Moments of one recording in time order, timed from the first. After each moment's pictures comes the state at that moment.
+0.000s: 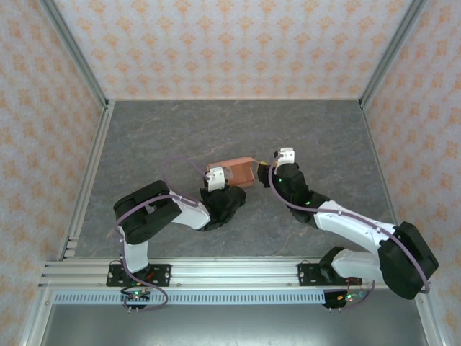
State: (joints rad) left arm -0.92 1.87 0.74 0.49 -1.20 -0.57; right arm 0.68 1.16 0.60 0.16 0.31 0.41
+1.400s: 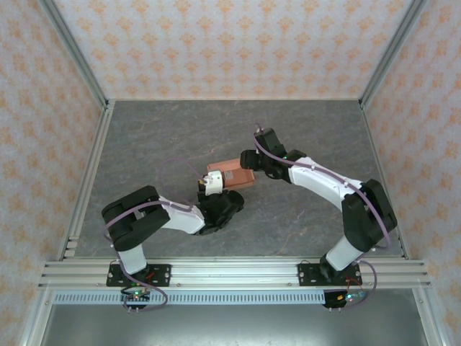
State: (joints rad) left arm -0.96 1.76 0.68 0.37 -1.15 -0.62; right arm 0.60 1.60 1.12 -0.36 0.04 0.52
